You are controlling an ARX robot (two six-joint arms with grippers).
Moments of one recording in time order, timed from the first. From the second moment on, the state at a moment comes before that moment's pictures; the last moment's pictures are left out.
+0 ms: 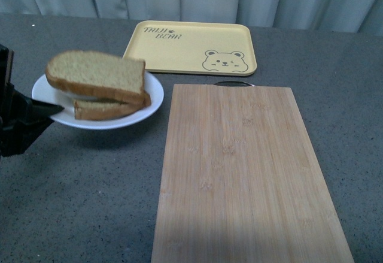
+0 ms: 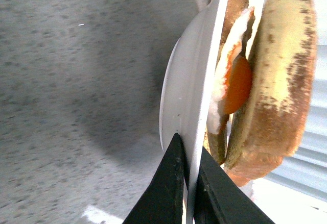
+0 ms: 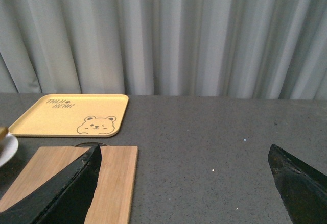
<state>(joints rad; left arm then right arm) 0.07 2.00 0.52 0.96 0.38 -1.12 0.00 0.00 0.00 0.00 0.00 0.00</state>
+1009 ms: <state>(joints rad) -0.17 2.58 1.78 0.22 0.26 -1.26 0.00 0.00 0.00 0.00 0.00 0.00</state>
